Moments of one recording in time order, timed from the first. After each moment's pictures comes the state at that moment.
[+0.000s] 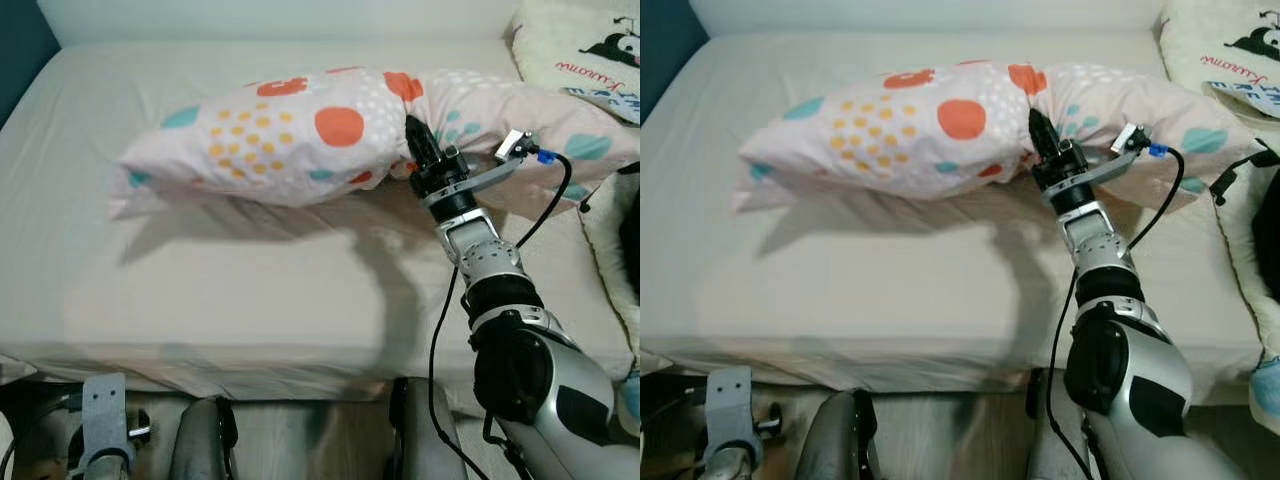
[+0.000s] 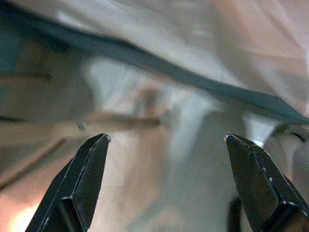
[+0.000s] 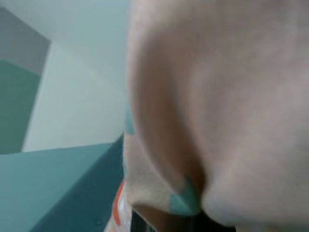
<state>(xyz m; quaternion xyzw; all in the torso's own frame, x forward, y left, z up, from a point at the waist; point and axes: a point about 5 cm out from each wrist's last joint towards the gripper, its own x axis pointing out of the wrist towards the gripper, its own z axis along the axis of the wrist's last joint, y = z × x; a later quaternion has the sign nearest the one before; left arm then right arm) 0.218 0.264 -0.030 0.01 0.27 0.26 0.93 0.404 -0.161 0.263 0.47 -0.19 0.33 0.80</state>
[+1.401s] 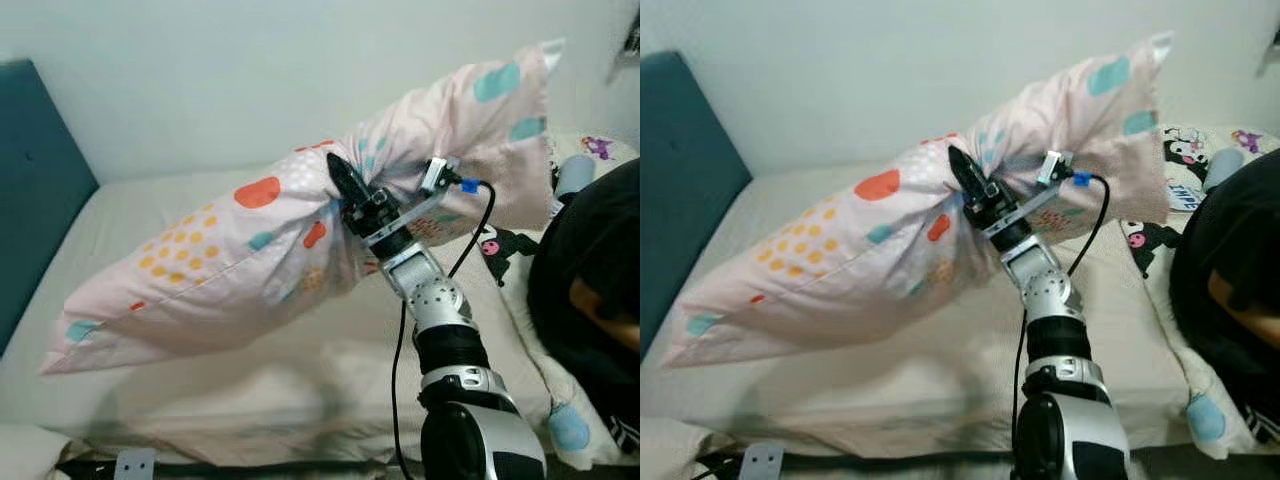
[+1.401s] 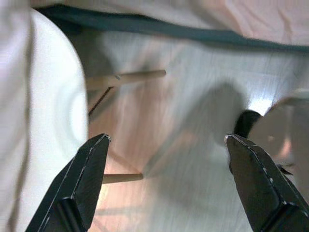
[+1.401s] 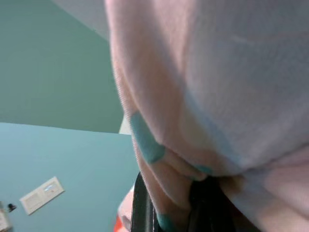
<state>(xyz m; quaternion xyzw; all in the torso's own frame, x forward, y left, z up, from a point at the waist) 0.156 0.233 -0.086 0.05 0.46 0.18 0.87 0.372 -0.089 0.227 0.44 -0.13 0.44 0.77</state>
